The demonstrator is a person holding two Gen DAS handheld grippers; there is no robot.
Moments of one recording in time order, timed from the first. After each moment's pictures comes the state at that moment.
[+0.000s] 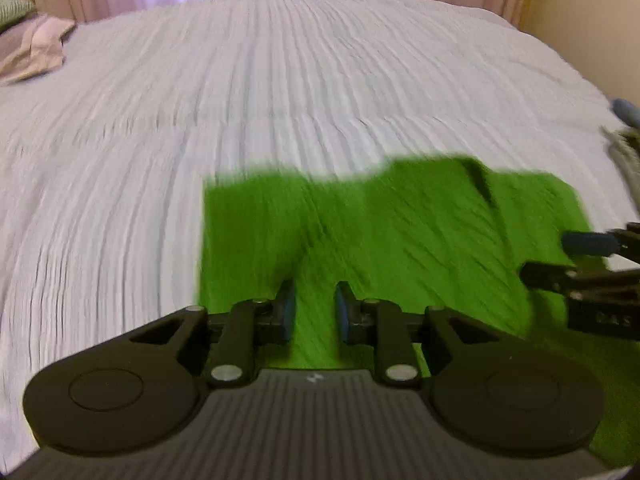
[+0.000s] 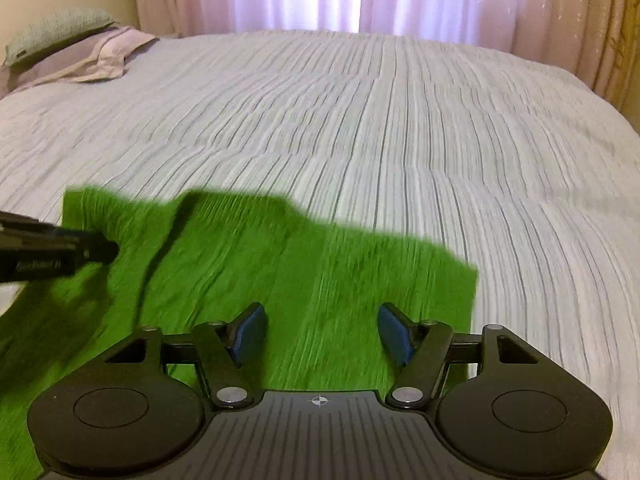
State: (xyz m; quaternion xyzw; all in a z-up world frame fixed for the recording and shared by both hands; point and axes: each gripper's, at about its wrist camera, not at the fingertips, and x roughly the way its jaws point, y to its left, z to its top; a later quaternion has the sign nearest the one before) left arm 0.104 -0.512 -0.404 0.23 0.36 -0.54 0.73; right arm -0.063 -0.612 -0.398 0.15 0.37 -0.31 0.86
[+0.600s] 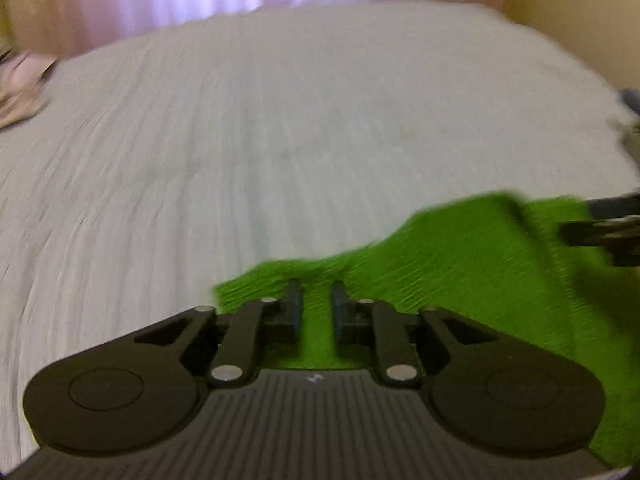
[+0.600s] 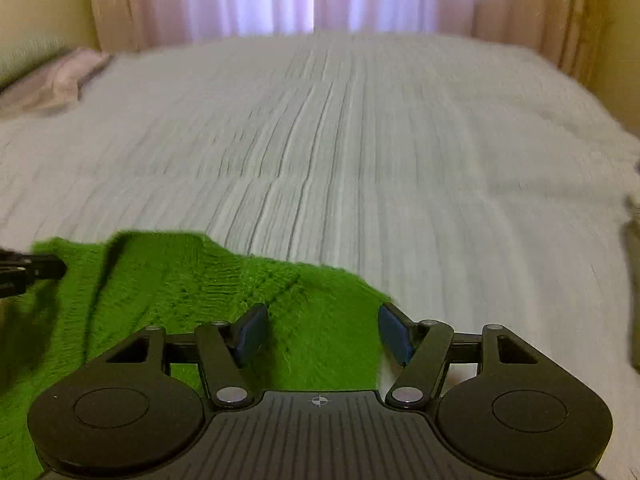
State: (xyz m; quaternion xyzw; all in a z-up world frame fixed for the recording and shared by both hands) left arm 0.126 -0.527 -0.402 0.25 0.34 -0.54 0.72; right arm -0.109 -0.633 -0.369 0.18 0.35 -0.35 0.85
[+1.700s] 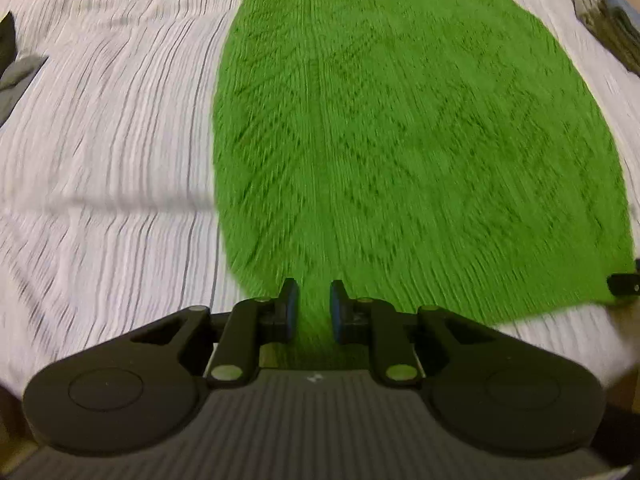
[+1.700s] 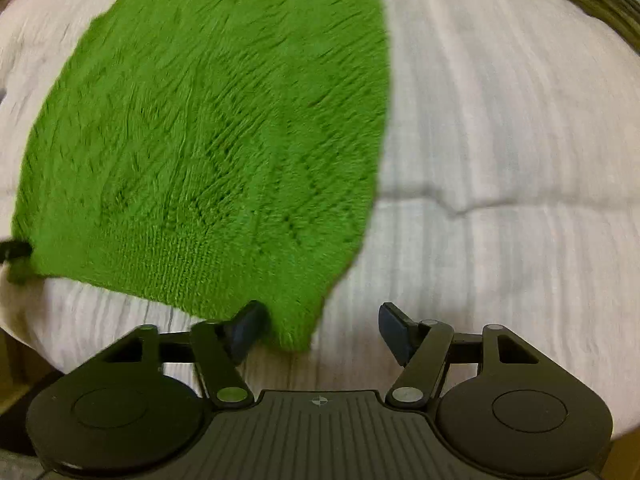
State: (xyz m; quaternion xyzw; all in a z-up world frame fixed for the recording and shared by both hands) left arm -0.060 -0.172 -0.342 0.34 0.53 -0.42 0.66; right arm -0.348 -0.362 -0.332 0.33 0.57 -0.29 0.69
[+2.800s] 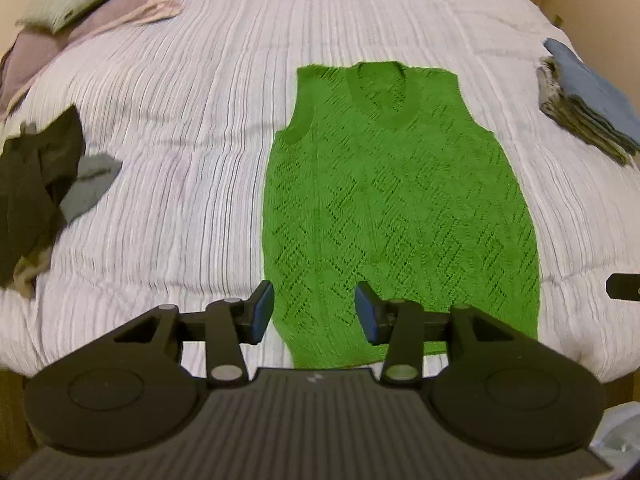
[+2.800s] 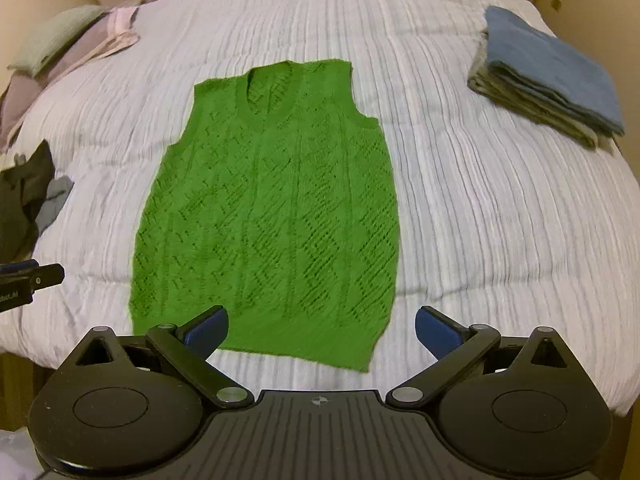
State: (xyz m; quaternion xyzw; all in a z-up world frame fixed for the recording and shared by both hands) left arm -0.082 -0.181 -0.151 0.32 0.45 -0.44 0.71; right arm -0.323 -0.321 -0.153 0.33 0.48 -0.34 0.74
